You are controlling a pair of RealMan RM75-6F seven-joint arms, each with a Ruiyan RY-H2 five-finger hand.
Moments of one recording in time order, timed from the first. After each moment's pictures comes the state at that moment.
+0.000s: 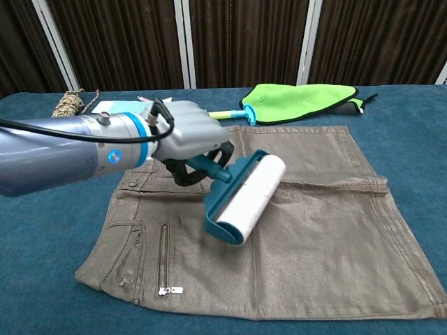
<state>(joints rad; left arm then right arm) -1.04 -1.63 -0.18 -1.66 0.74 0.88 1.20 0.03 -0.92 0.11 -1.73 -1.31 1.43 -0.13</state>
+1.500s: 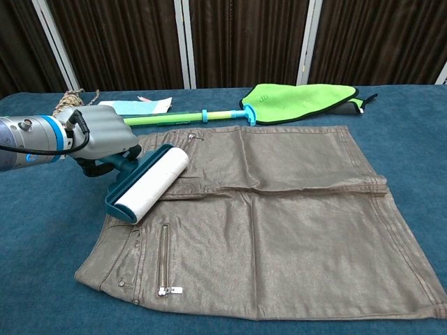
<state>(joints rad) -1.06 -1.48 0.11 -1.50 0.73 0.93 1.10 0.05 -0.94 0.10 -1.74 -1.31 1.42 -0.16</state>
